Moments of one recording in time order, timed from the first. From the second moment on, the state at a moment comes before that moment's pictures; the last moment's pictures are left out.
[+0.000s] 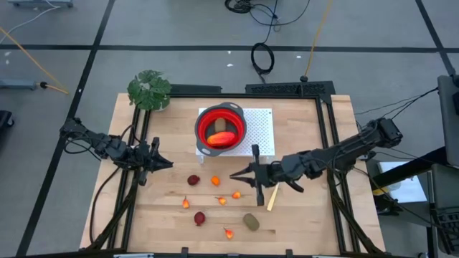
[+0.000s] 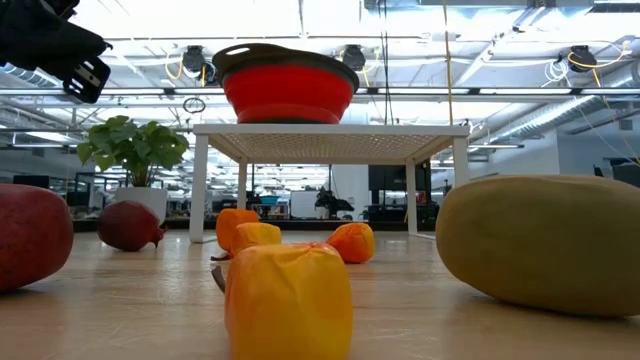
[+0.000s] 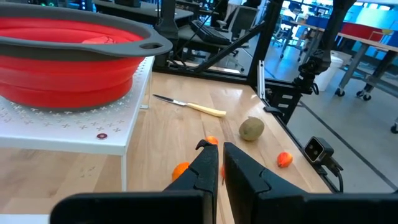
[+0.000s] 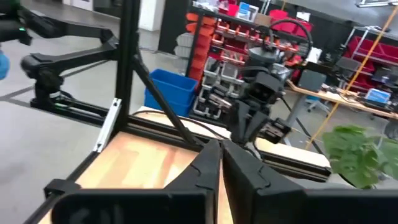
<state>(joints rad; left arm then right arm) -0.45 0.16 0.25 -0.23 -0.26 -0.25 0.38 1.45 1.11 0.28 0.29 -0.20</state>
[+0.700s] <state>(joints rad) -0.45 0.16 0.25 -0.23 -0.26 -0.25 0.42 1.45 1.11 0.29 0.28 0.11</state>
